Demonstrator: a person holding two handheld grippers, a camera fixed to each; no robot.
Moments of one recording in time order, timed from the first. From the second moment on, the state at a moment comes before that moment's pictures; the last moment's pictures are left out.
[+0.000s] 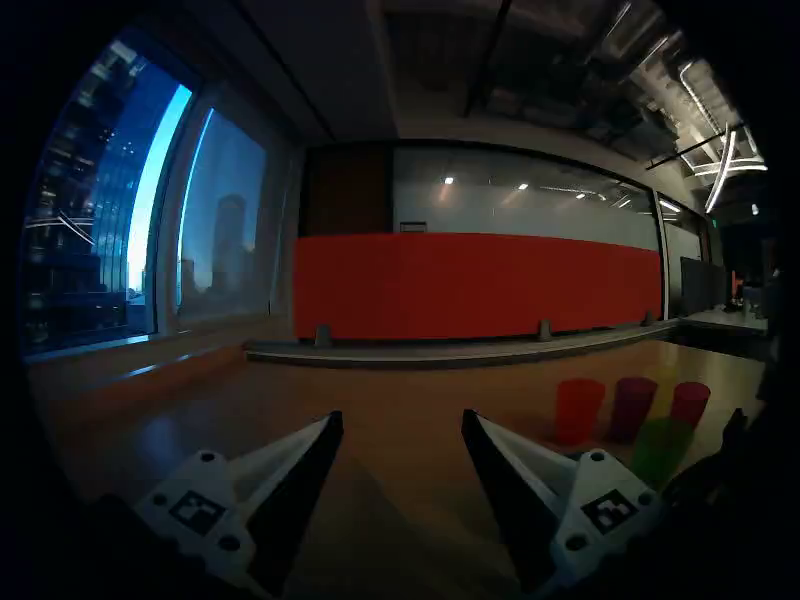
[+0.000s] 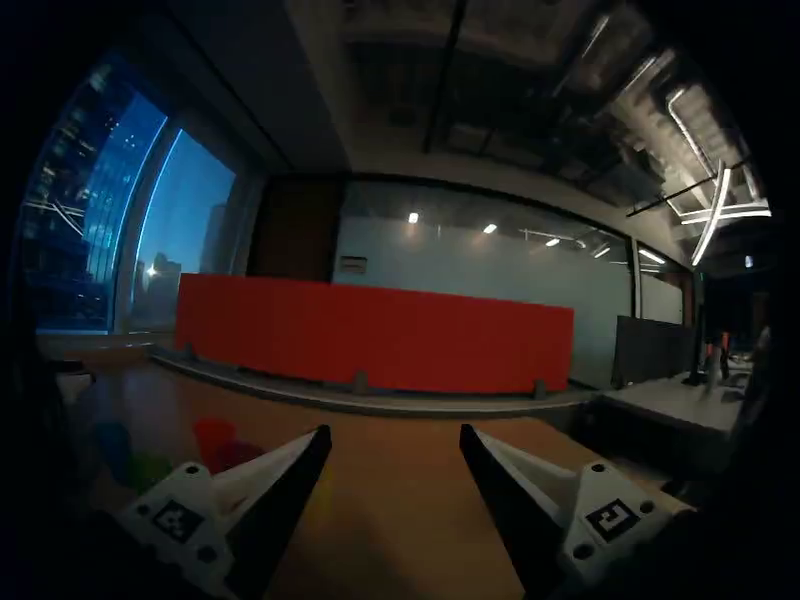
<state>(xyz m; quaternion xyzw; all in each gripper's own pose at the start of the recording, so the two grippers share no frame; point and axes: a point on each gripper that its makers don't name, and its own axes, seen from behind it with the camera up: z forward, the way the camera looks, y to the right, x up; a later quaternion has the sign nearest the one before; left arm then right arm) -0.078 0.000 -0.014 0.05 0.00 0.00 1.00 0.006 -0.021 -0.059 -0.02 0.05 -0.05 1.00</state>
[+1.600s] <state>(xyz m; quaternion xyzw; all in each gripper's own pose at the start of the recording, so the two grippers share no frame) -0.078 -0.001 -0.016 0.05 0.00 0.00 1.00 -0.055 -0.001 -0.010 -0.02 0.04 -0.01 1.00</state>
